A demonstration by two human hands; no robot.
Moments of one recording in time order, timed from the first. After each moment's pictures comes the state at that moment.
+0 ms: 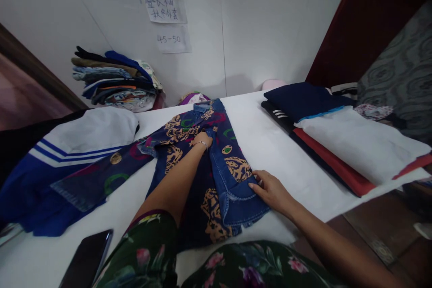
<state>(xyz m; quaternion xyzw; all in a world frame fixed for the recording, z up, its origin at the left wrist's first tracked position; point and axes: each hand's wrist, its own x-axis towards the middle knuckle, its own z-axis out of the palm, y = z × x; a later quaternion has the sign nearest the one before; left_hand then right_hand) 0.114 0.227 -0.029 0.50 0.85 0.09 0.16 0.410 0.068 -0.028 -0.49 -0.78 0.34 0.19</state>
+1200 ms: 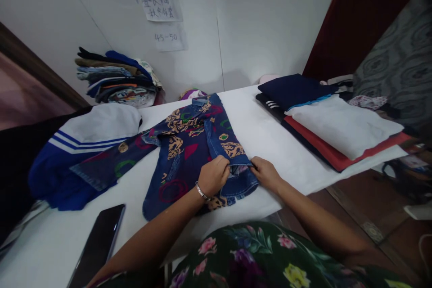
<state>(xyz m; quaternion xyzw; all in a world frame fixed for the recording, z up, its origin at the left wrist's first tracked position) 0.203 0.012 -0.001 0.80 0.58 0.15 -0.01 0.423 0.059 -0.033 -0.45 -0.85 0.20 0.18</state>
